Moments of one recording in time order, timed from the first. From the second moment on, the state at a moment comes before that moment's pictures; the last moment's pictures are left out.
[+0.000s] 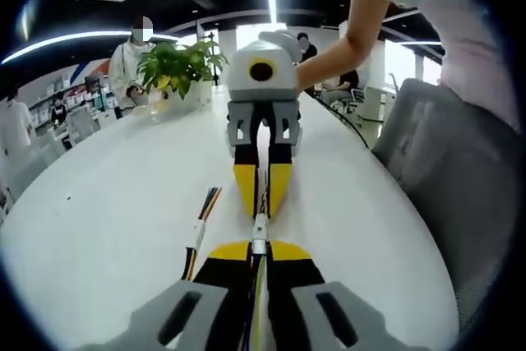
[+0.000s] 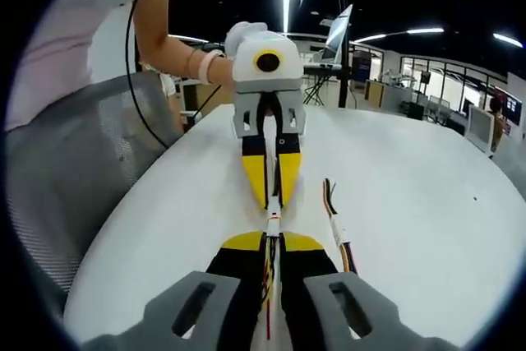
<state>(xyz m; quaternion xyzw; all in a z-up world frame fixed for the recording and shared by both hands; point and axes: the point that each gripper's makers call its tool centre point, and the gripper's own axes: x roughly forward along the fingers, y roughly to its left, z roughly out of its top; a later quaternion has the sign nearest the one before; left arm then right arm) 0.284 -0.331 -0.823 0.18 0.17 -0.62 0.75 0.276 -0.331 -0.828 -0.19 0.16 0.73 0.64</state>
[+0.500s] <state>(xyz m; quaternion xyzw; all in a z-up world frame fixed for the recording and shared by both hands) 0.283 -0.330 -0.824 0.19 0.18 -0.62 0.74 0.275 -0.331 -0.832 -0.20 0.17 0.73 0.62</state>
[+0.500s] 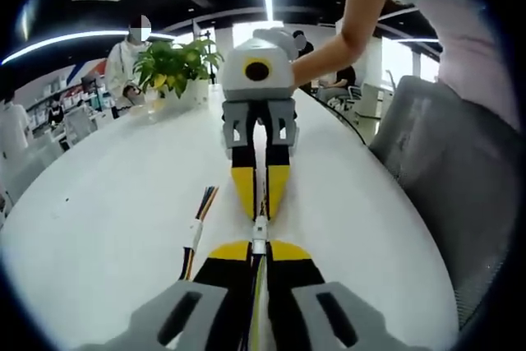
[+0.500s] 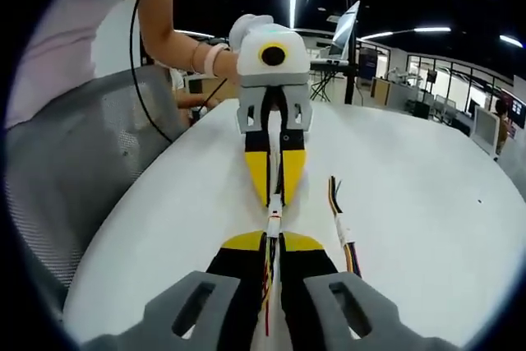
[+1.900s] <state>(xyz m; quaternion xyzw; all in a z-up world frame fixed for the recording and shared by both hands) 0.285 -0.334 -0.829 0.21 0.18 -0.63 0.72 0.281 -0.335 -0.841 -0.24 0.18 0.74 0.60</state>
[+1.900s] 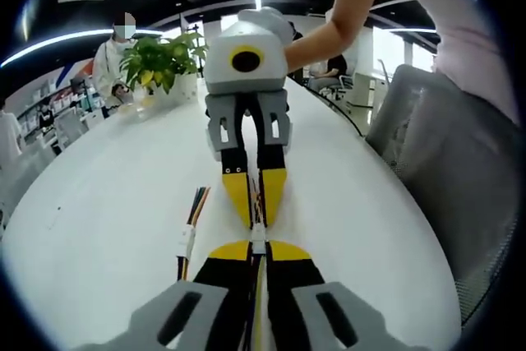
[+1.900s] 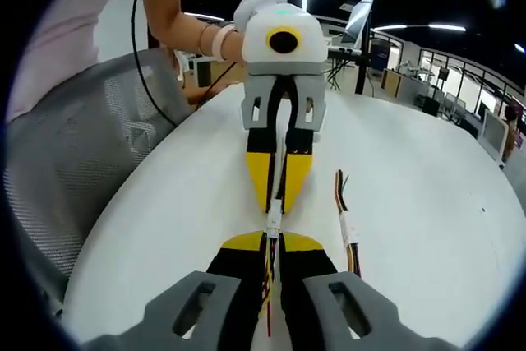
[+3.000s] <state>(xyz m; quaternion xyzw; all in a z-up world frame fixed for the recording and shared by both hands) 0.307 -0.327 -0.840 0.21 0.18 -0.62 0.74 0.300 -0.330 -0.847 -0.25 0.17 0.72 0.63</state>
